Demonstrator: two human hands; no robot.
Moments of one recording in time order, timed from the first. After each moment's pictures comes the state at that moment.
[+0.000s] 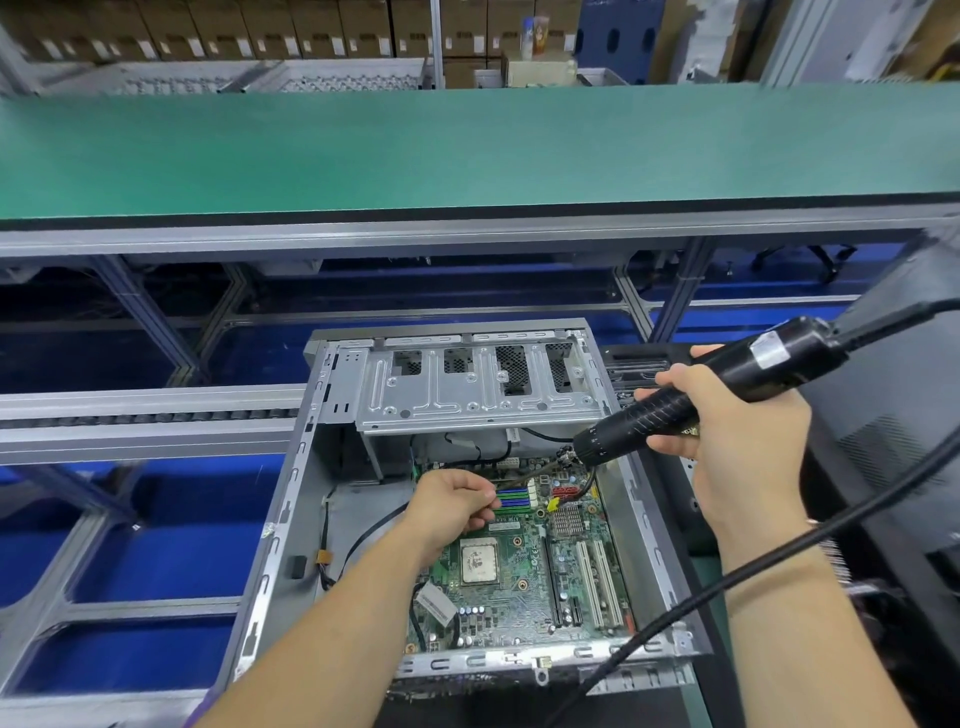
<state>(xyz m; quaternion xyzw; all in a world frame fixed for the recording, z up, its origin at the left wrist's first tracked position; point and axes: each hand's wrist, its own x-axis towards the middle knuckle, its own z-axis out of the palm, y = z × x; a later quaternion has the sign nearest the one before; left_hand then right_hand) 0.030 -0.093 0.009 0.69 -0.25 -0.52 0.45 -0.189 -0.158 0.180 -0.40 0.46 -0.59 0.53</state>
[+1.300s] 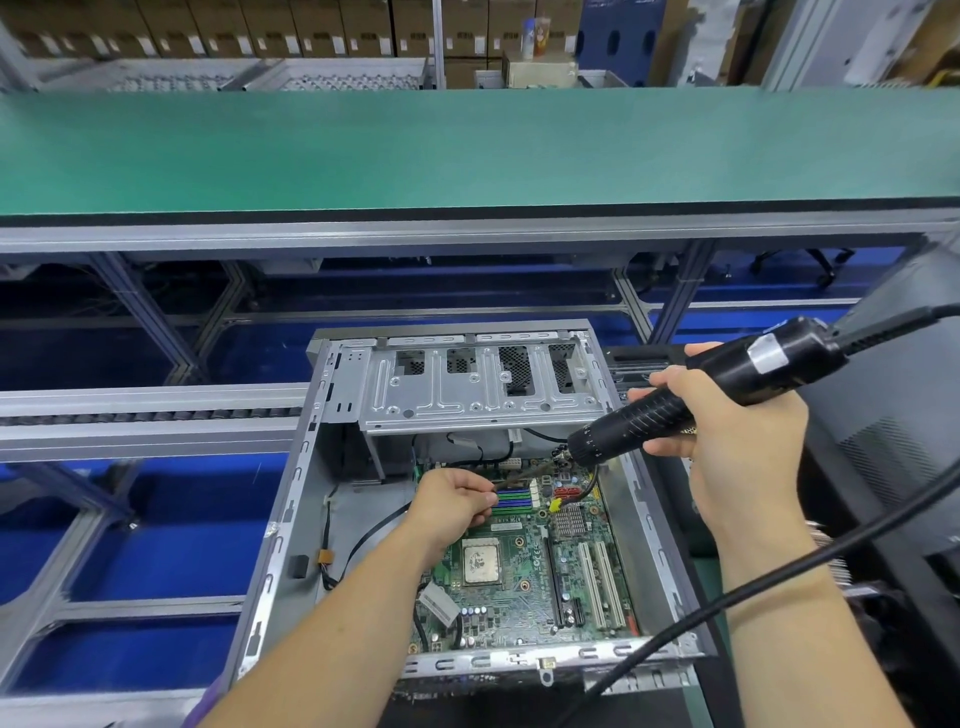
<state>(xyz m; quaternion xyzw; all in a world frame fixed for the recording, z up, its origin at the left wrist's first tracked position) 0.030 -0.094 0.005 0.70 -0.25 -0.49 0.45 -0.184 -0.154 0.180 -0.44 0.43 -0.58 0.53</state>
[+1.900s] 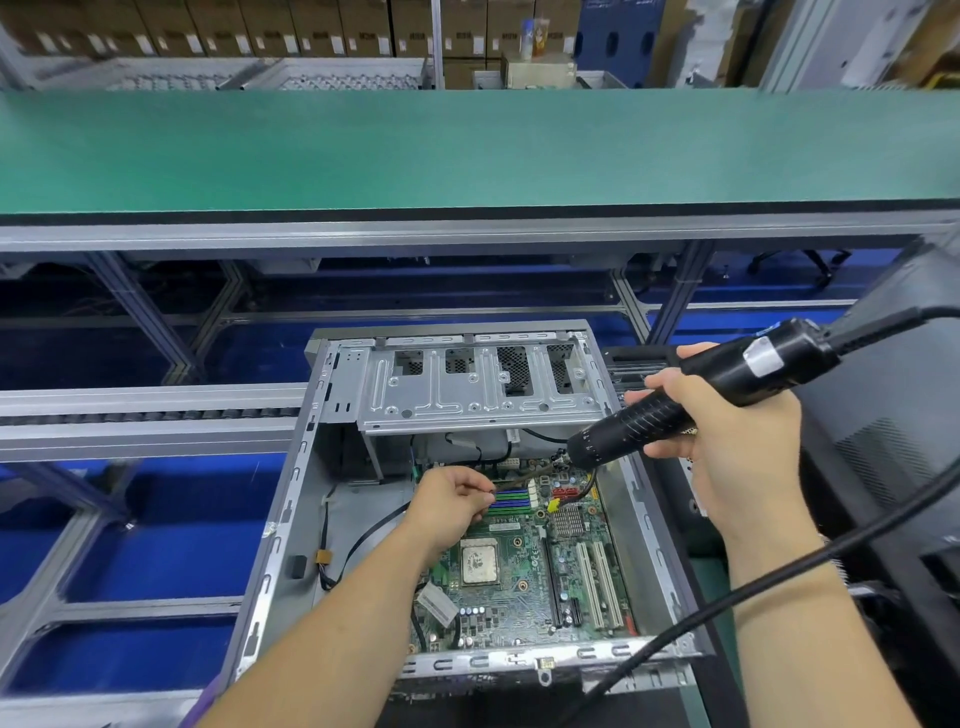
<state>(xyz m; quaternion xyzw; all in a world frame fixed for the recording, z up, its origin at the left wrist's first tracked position) 0.031 -0.093 0.005 0.71 -0.33 -0.45 0.43 -0.194 -0.162 0.171 -0.47 0.39 -0.56 0.55</state>
